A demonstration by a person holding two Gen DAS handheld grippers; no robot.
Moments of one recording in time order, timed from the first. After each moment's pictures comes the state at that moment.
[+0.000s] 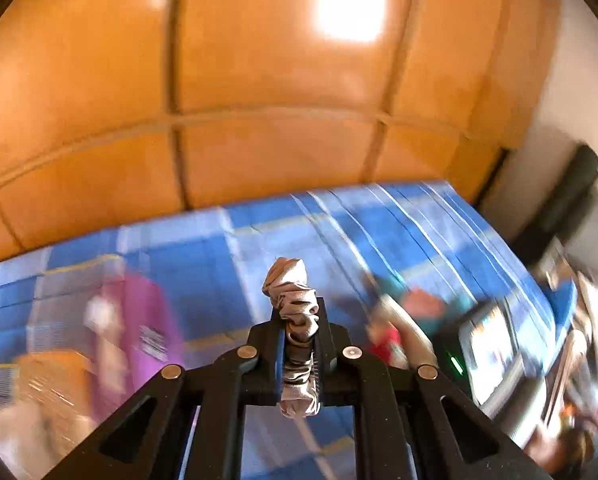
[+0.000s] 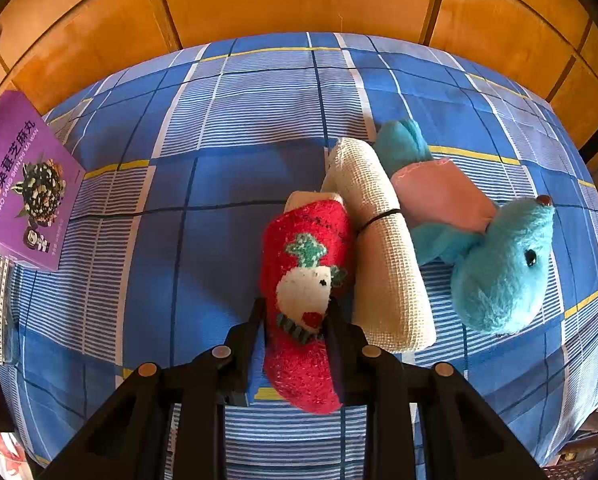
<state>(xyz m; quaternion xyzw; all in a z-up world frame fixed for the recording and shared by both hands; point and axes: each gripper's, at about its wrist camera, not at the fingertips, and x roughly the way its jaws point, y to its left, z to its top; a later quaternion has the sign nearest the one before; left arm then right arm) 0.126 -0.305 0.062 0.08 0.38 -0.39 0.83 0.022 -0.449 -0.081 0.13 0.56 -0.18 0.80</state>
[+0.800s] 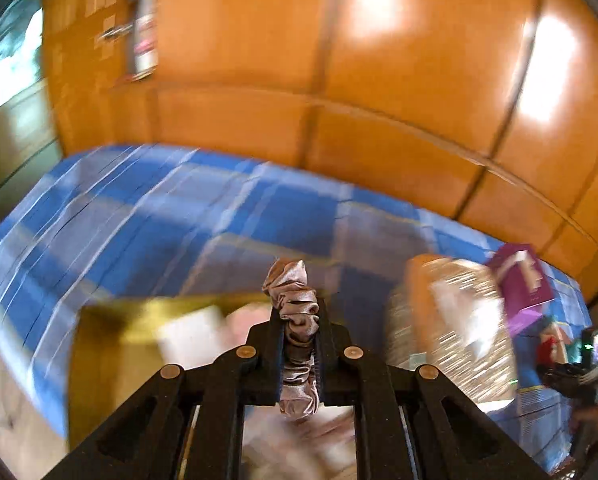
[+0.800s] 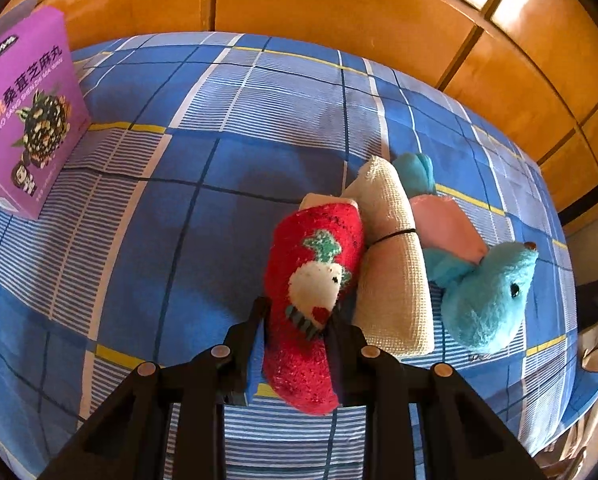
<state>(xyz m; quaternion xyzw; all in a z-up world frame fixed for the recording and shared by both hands) 0.148 0.072 0.034 -0.04 0.40 -0.11 0.91 0.028 -0.412 -0.086 0.00 0.56 -0.19 0.81</state>
